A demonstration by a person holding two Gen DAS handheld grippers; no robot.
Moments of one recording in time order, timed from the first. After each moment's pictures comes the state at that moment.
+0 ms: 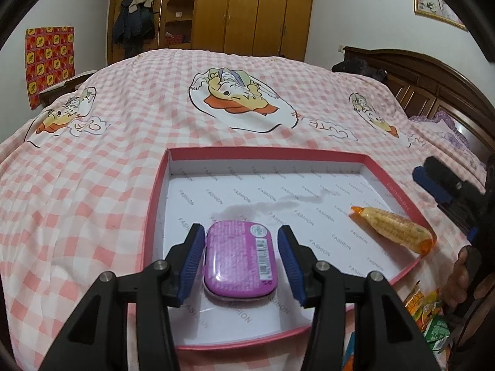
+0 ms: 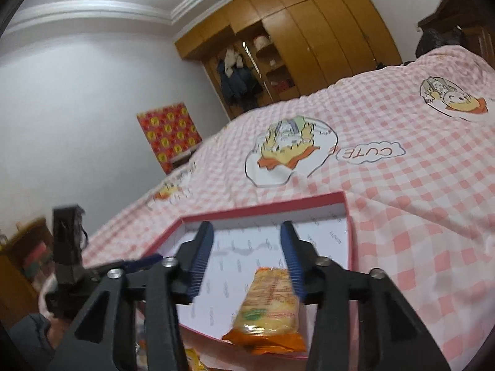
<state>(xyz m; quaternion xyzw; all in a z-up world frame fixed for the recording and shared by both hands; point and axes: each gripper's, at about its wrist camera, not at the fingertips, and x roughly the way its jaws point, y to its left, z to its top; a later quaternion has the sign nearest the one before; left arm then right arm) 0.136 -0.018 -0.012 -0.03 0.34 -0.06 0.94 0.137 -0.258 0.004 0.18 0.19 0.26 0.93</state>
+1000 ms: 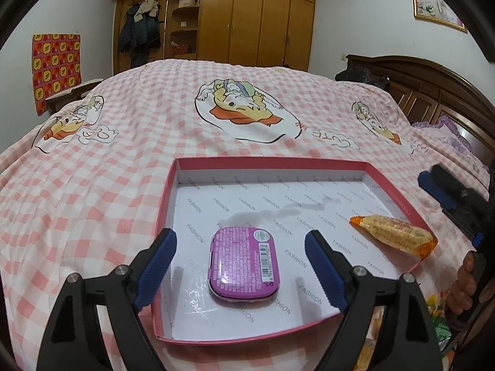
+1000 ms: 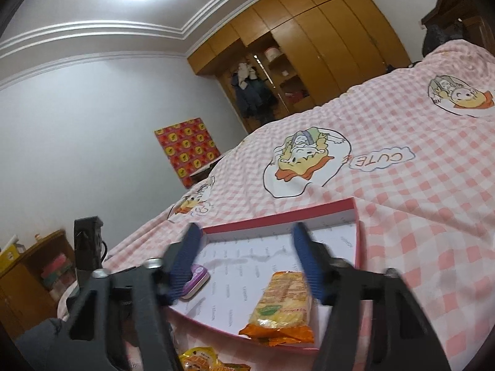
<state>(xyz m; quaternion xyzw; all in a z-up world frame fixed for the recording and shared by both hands) 0.126 -0.016 -0.006 -0.03 0.31 -0.04 0.95 0.125 -0.262 0.008 0.19 0.16 0.29 0.92</state>
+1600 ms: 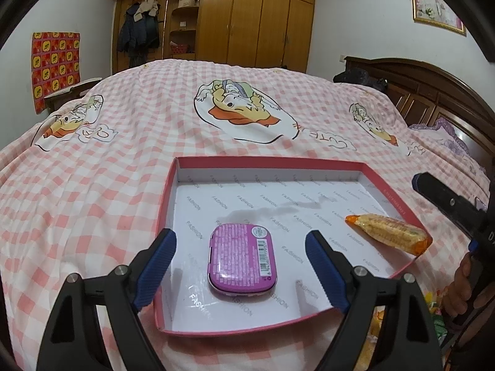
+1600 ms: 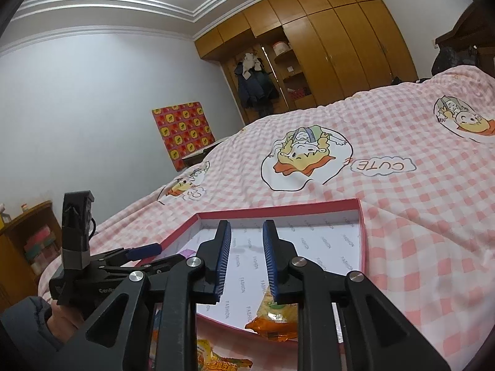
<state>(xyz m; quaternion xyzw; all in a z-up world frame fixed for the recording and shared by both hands) 0.117 -0.011 -0.005 -0.04 0.31 -0.05 0.95 0.119 -0.245 0.011 0.13 0.18 0.28 0.93</state>
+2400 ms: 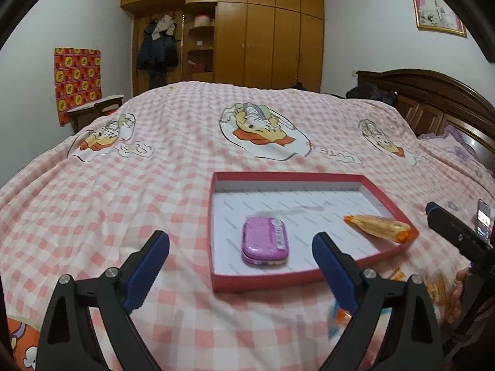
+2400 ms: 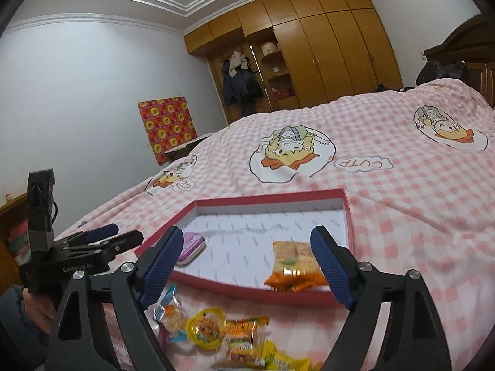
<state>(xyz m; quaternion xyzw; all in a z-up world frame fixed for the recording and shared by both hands) 0.052 -0.001 0.028 -0.02 0.27 -0.01 0.96 0.071 -0.237 0.017 0.10 0.18 0.23 0.95</state>
